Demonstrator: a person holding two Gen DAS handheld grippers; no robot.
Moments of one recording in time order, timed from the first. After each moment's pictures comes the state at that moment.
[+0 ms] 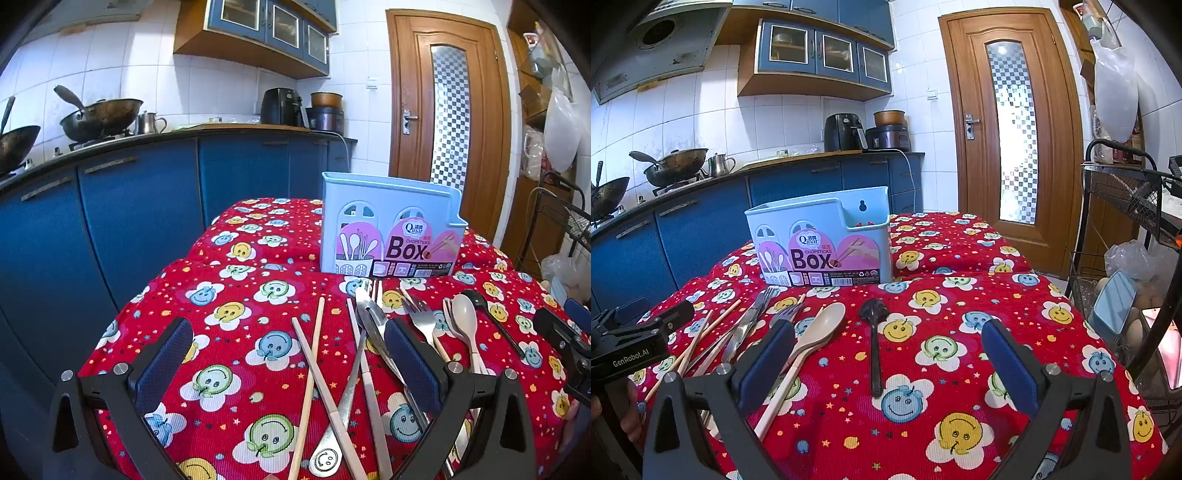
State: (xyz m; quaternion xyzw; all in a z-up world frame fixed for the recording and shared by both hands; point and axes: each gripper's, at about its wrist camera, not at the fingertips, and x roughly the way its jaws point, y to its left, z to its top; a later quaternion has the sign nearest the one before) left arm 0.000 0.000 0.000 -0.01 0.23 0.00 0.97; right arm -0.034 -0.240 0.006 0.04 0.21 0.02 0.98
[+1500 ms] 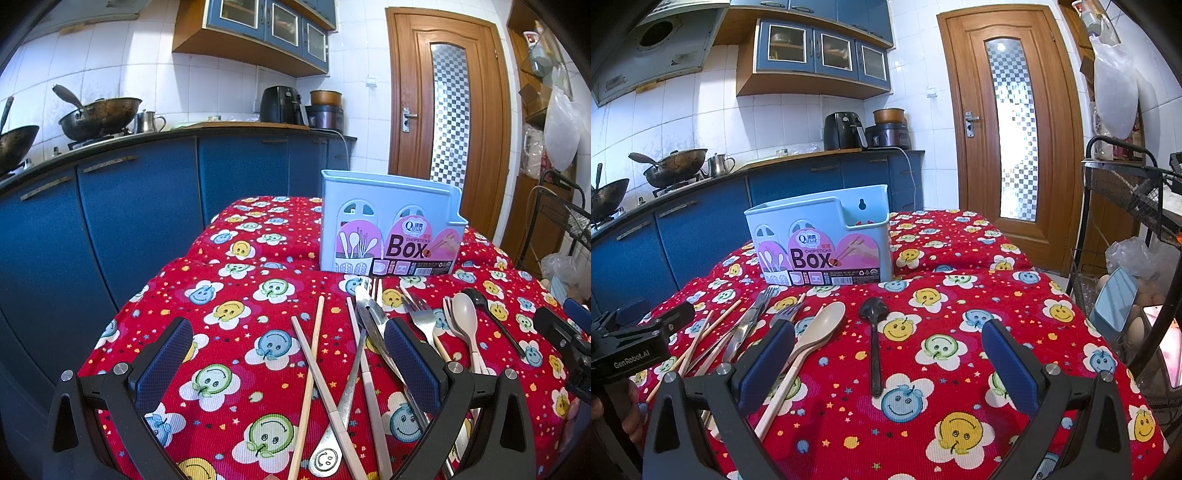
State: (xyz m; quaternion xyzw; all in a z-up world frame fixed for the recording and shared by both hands) left arm 0.003 0.000 -0.001 -0.01 0.24 0.00 0.97; right arm -0.032 -0.242 0.005 0.04 0.22 0.03 0.97
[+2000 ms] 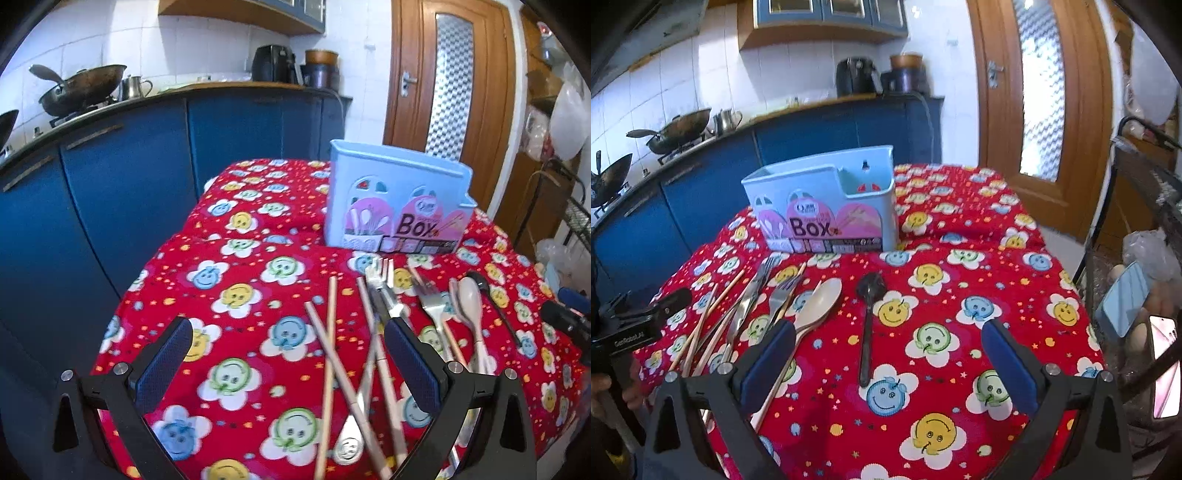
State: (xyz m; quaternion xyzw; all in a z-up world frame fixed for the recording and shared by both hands) left arm 0.024 0.019 0.012 -0.01 0.33 -0.02 0.94; right arm 0.002 -0.259 0.024 0.03 0.35 0.08 0.93
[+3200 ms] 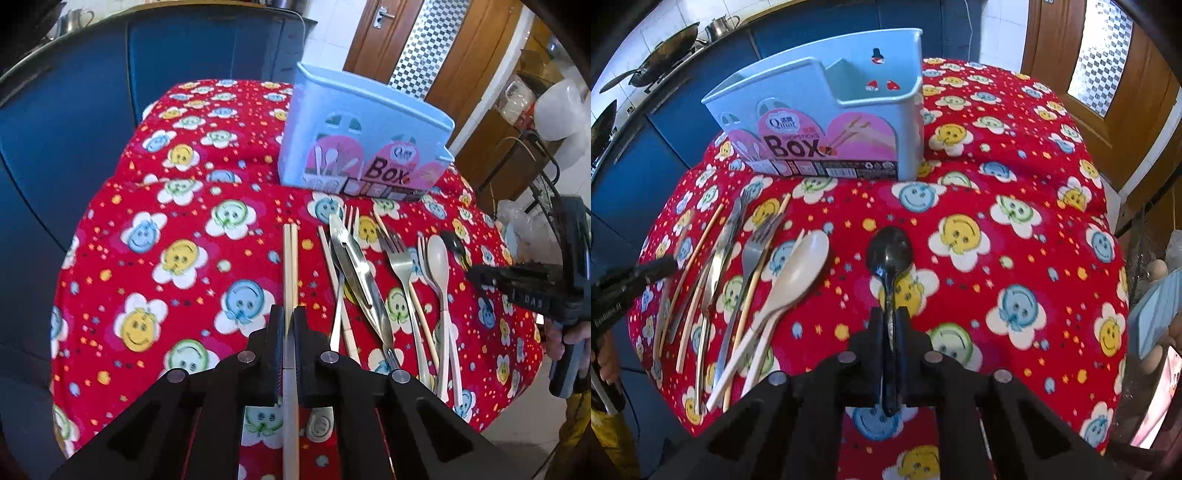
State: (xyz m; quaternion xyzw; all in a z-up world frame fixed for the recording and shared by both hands) left arm 0.067 0.022 0.003 -0.04 0.50 -0.13 0.86; right arm 0.085 -0.248 -0.003 -0.01 0.56 0.13 0.82
